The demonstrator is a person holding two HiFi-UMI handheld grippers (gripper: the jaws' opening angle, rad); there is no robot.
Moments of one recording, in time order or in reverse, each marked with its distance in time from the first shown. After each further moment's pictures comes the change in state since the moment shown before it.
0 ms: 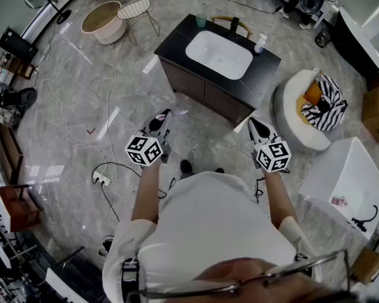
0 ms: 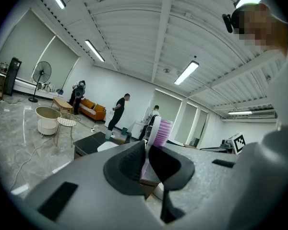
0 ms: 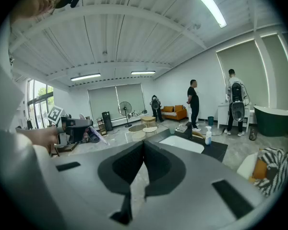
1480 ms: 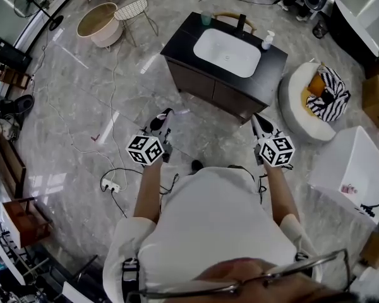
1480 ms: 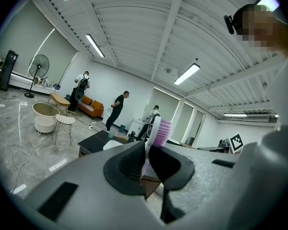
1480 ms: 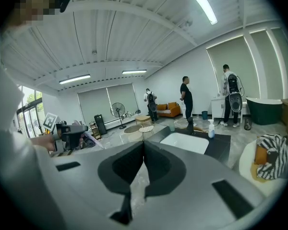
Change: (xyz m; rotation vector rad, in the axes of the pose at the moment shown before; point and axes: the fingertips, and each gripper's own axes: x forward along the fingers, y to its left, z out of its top) left arm -0.027 0.090 0.023 -0.026 0.037 -0.061; right arm 0.064 0.057 0.008 0.096 0.004 -0.087
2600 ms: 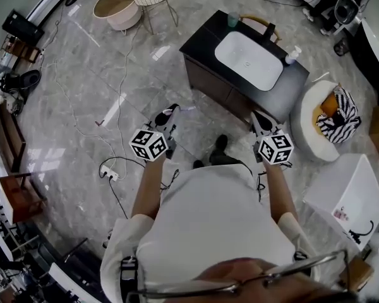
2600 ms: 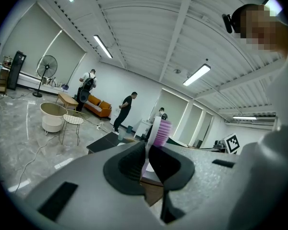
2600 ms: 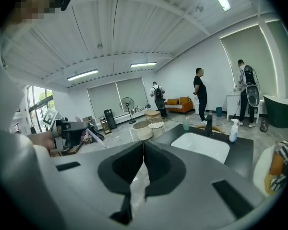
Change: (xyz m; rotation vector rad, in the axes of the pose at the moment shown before) left arm 0.027 0.066 0.020 -0.035 -0.009 0.081; right arm 0.119 0.010 0.015 -0.039 0.074 0.131
